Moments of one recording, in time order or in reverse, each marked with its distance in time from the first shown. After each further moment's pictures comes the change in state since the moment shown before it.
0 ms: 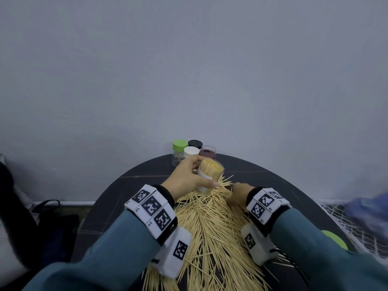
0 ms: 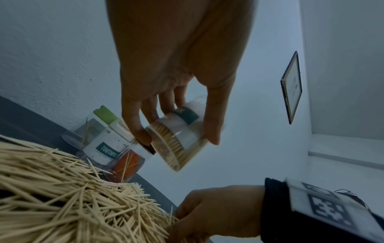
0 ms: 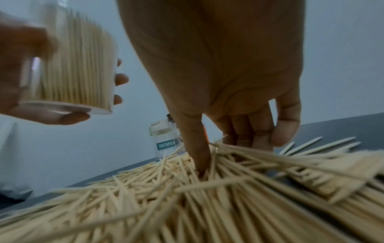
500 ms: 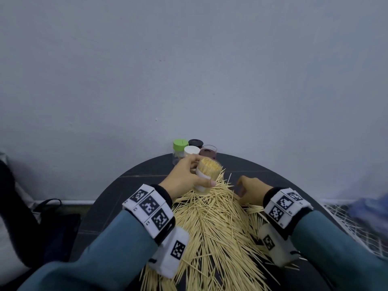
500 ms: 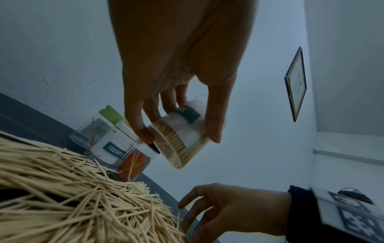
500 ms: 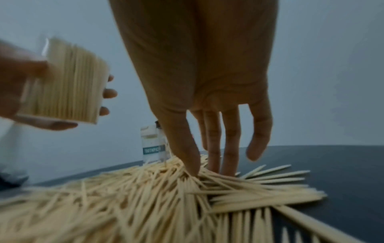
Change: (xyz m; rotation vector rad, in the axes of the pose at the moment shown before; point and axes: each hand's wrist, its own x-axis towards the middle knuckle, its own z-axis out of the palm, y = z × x) left_hand 0.003 -0.004 -0.002 0.000 0.011 -0.011; right_hand 0.008 0.035 -0.002 0.093 0.093 -0.091
